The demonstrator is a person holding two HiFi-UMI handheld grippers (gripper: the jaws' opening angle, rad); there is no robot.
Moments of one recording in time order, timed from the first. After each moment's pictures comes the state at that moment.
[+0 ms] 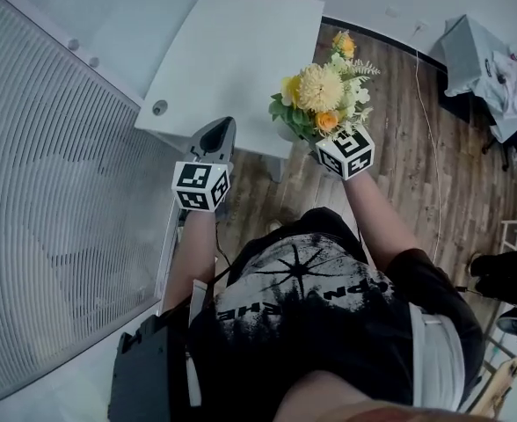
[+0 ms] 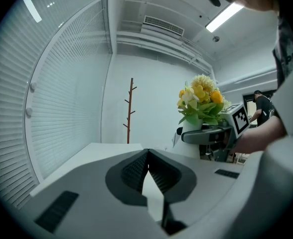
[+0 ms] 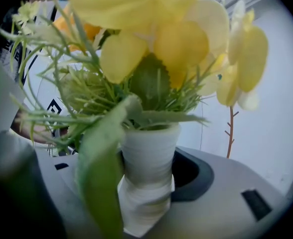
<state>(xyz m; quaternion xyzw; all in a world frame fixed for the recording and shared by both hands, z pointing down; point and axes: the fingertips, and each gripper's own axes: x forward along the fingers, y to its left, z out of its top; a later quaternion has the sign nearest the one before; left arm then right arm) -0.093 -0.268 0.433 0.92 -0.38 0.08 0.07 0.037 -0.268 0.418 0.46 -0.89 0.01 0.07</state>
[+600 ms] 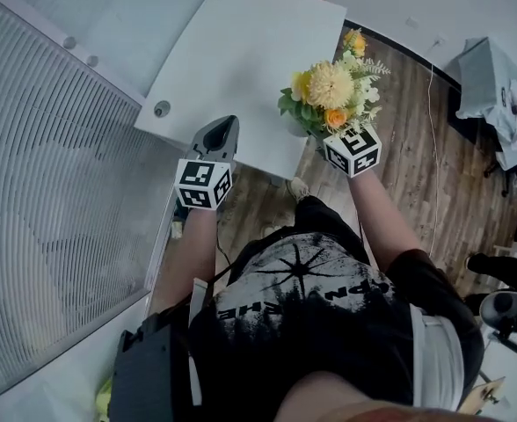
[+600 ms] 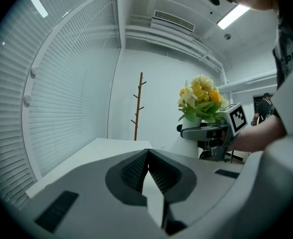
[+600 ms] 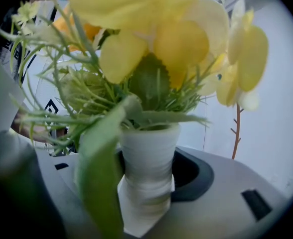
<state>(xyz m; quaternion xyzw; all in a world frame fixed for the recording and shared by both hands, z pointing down) -0.030 -0.300 0.386 0.90 -0.42 0.10 0.09 0.111 -0.321 0.371 0.42 -0.90 0.03 0.06</state>
